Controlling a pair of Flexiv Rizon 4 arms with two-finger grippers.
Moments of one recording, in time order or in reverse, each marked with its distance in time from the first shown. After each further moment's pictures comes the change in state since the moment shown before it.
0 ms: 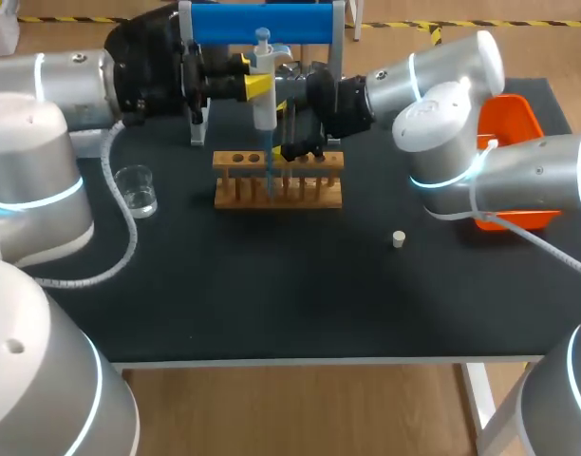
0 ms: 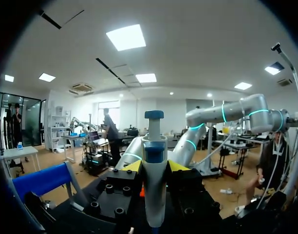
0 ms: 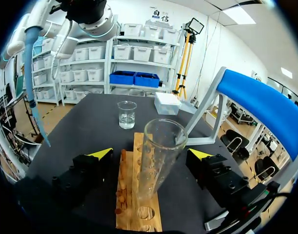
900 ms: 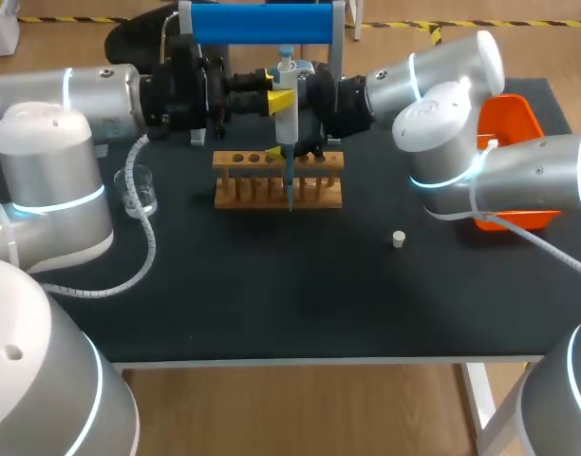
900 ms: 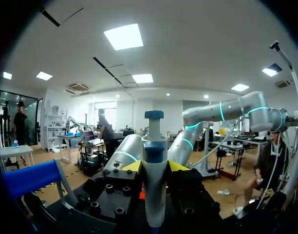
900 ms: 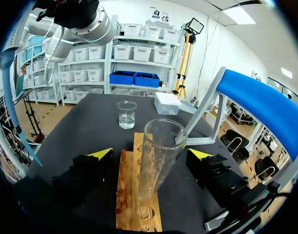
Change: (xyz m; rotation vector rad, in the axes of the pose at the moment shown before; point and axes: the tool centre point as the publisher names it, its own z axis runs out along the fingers) left arm 0.011 0.012 0.024 0.010 0.032 -0.010; right arm 0.000 0.000 0.000 0.000 0.000 0.000
